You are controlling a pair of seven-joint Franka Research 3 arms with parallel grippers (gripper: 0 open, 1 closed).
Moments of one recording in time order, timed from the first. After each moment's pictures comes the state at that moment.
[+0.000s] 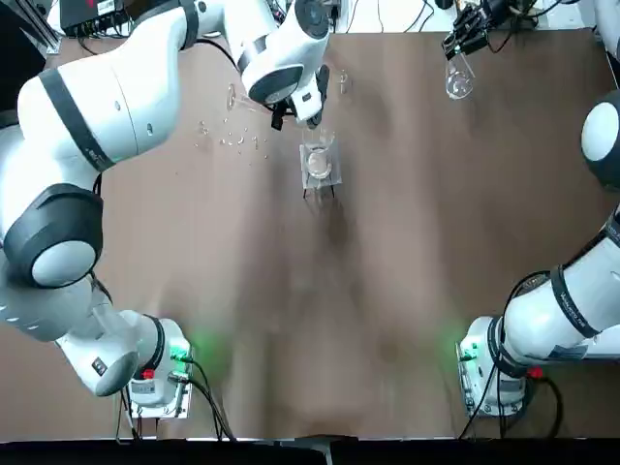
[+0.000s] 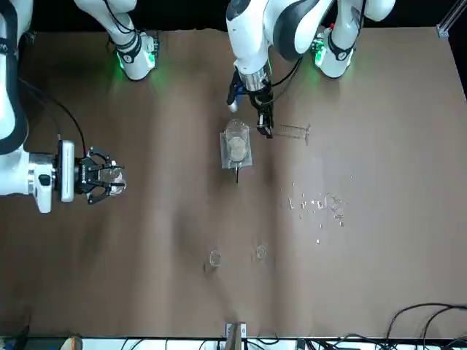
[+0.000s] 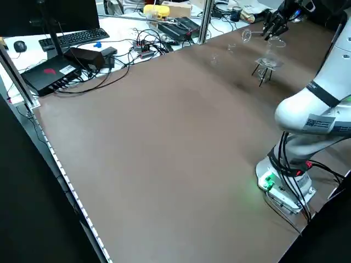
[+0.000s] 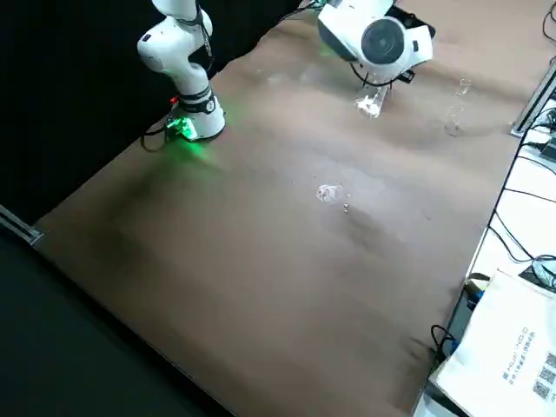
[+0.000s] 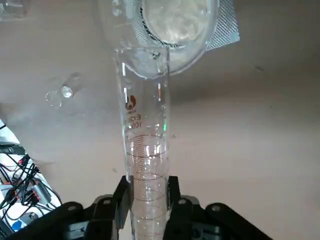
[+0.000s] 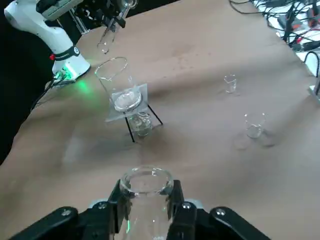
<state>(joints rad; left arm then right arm) -0.74 0.21 -0.16 -1.74 0.44 1.84 0.74 0.00 0.34 -0.08 -1.62 0.86 1.57 -1.73</state>
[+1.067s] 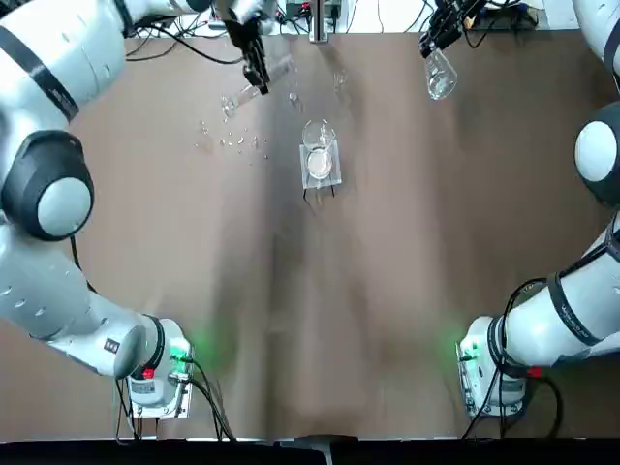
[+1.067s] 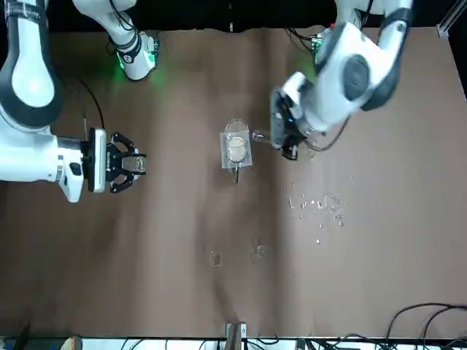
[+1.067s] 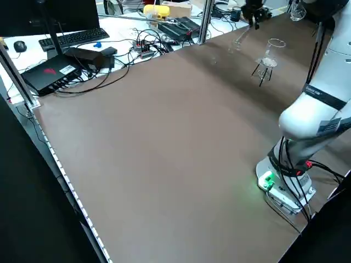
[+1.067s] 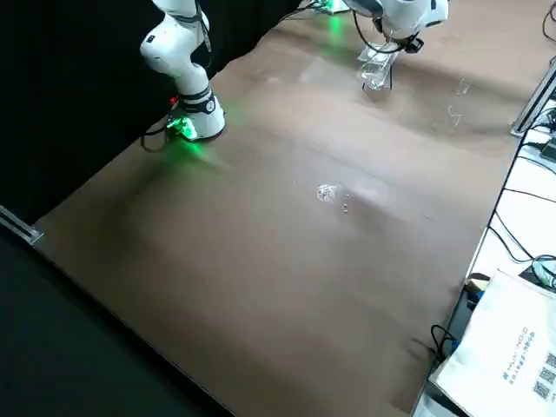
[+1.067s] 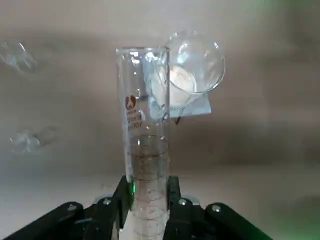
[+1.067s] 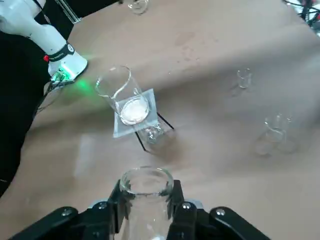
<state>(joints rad) -0.32 0.21 -0.16 -1.65 -0.38 1.83 1.24 0.17 0.28 -0.08 -1.61 0.79 1.63 -1.46</state>
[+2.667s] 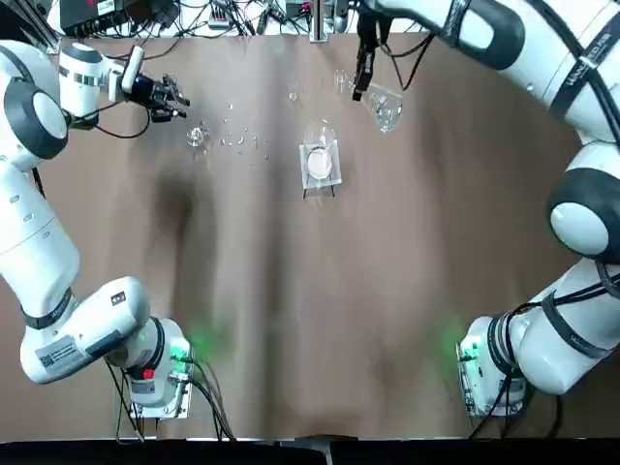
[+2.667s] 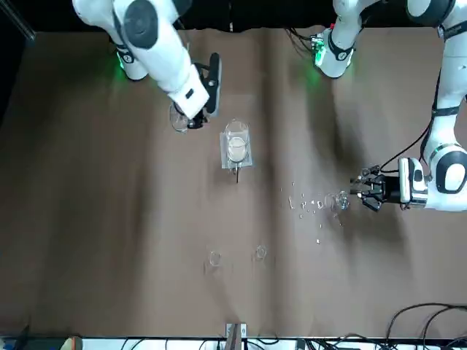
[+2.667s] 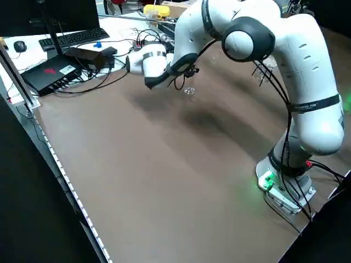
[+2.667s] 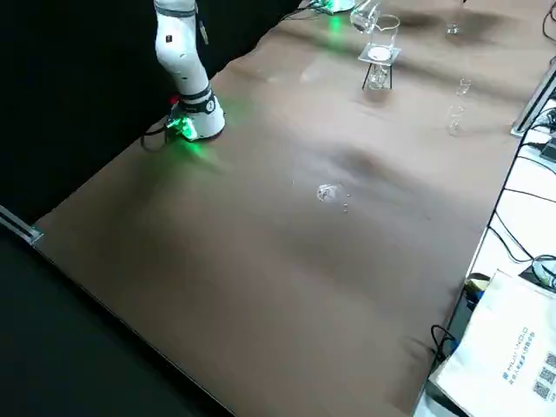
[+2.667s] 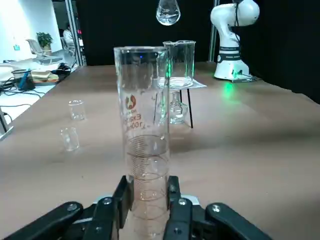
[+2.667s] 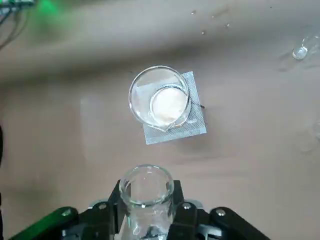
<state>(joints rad) 0.45 0.71 -0.15 -1.65 -0.93 1.51 2.45 0.74 0.26 -0.08 -1.45 0.26 1.67 -0.81</state>
